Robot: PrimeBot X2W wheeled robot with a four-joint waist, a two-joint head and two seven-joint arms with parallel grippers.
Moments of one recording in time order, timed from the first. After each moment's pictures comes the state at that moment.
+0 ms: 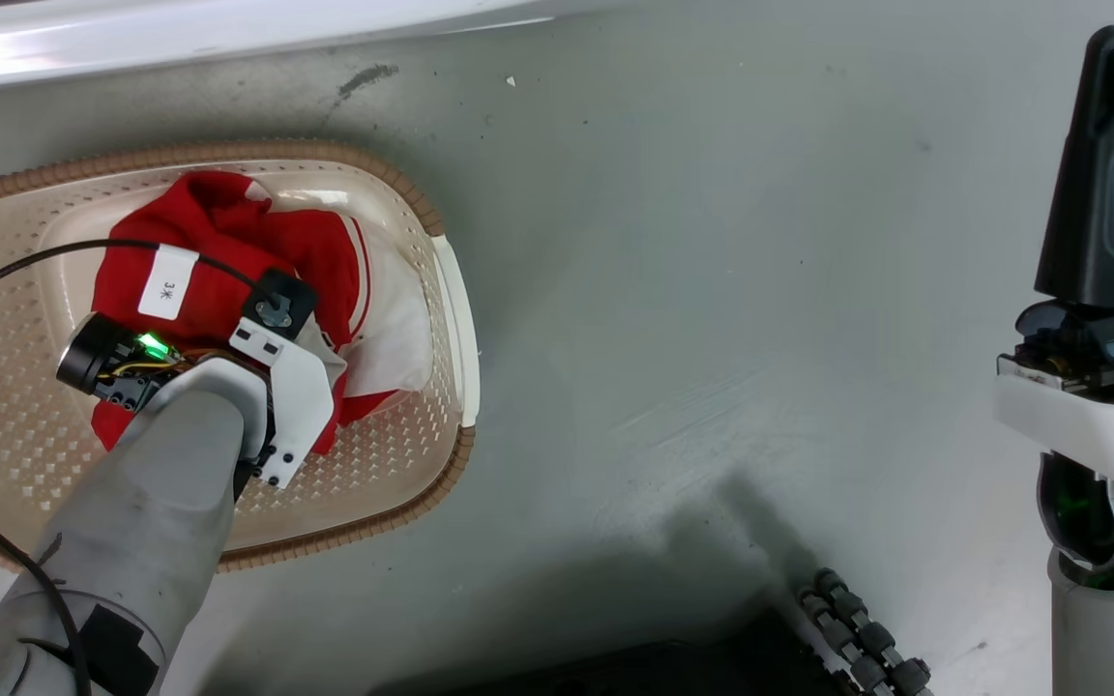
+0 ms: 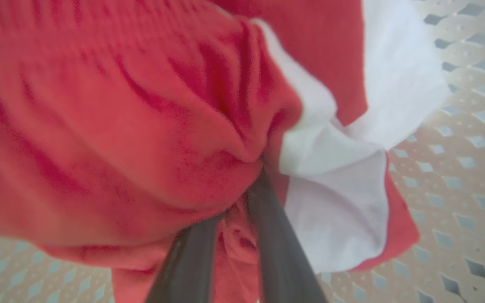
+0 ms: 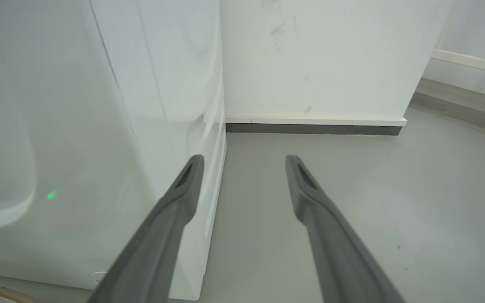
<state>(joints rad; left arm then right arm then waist) -0.97 0.30 -0.89 1.28 -0.39 -0.05 0.01 -0.39 -0.05 -0.01 -0.28 0.16 0.13 -0.26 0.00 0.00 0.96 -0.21</state>
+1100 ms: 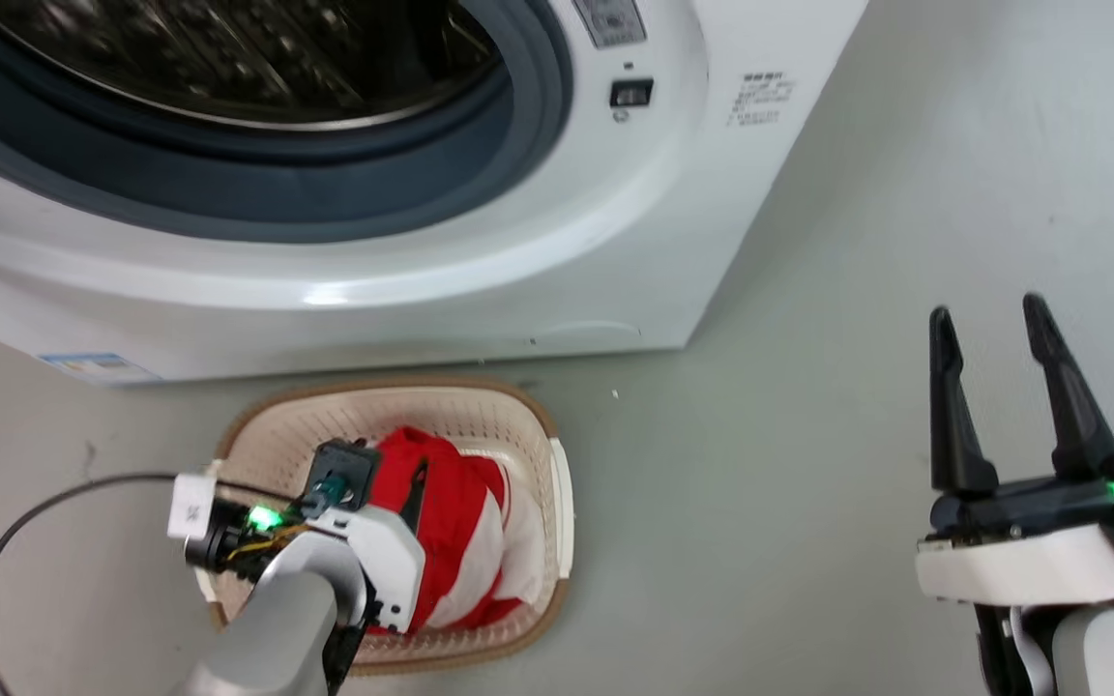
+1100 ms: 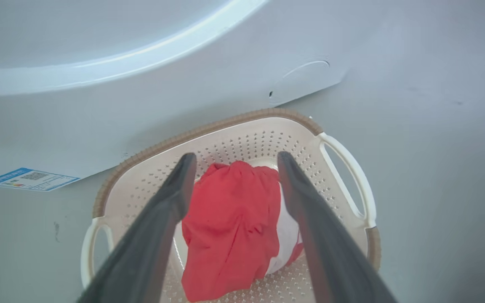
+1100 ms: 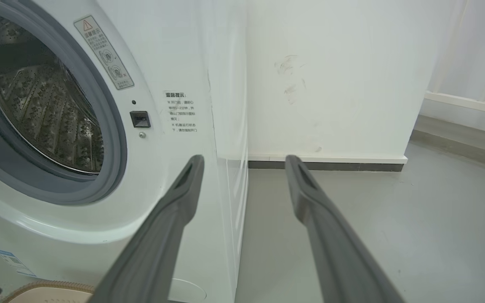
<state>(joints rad) -0.60 0.24 -0.72 1.00 -0.49 0.02 -0.26 -0.12 -0.05 0.00 -0.11 0.08 0.13 -0.26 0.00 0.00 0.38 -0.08</state>
